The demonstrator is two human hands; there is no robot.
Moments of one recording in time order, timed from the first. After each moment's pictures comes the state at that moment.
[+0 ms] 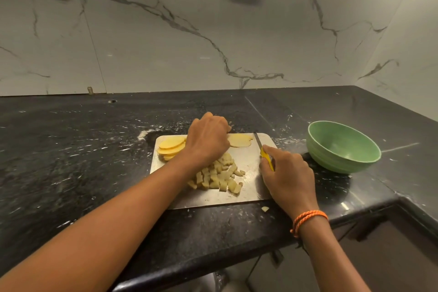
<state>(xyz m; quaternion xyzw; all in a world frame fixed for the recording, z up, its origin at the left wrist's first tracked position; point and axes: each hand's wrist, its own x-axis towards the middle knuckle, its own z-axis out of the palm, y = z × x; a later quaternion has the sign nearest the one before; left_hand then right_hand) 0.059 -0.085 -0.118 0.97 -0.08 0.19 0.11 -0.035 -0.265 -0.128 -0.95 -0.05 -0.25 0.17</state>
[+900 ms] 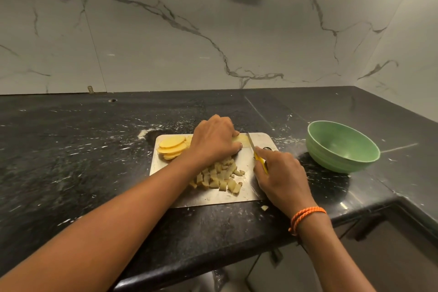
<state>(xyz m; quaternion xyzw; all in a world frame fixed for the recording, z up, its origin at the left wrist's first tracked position) 0.070 -0.091 -0.127 0.97 -0.12 0.17 0.14 -0.037 -0.261 -0.125 -0.96 -0.10 -0.20 0.16</state>
